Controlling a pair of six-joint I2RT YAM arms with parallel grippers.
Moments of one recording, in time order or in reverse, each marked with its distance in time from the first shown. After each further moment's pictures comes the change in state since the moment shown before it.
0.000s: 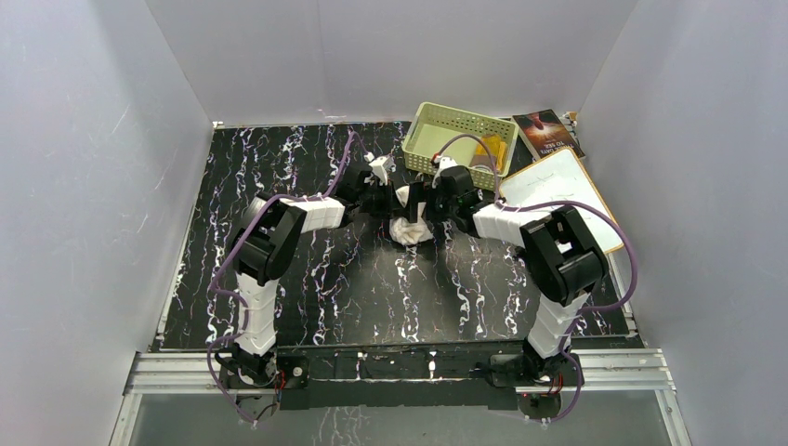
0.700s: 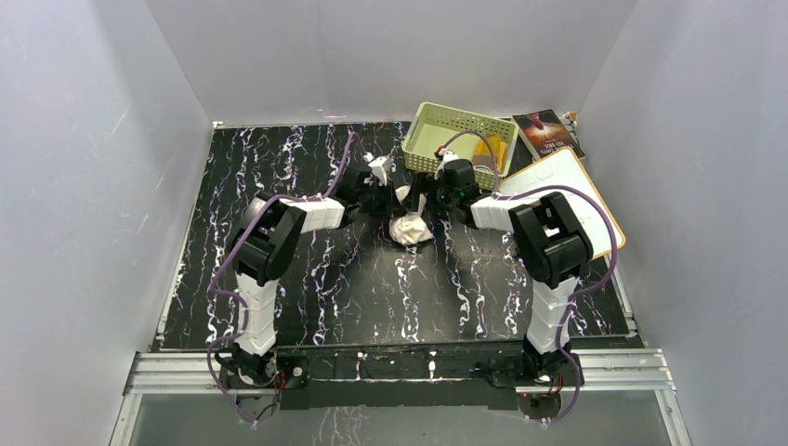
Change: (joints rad) left arm 0.000 -0.003 -0.006 0.003 -0.011 0.000; right arm -0.061 0.147 0.085 0.109 -0.094 0.053
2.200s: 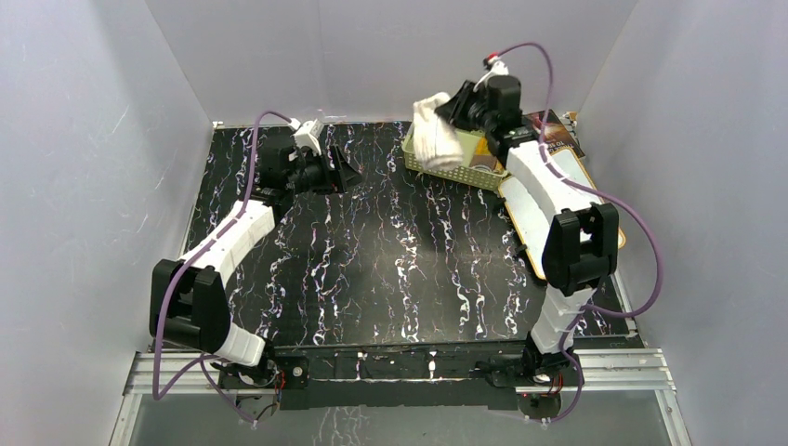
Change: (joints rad) left arm 0.257 -0.603 -0.132 -0.230 0.113 -0.001; right arm -0.143 -0.129 0.488 -0.319 -0.009 0.130
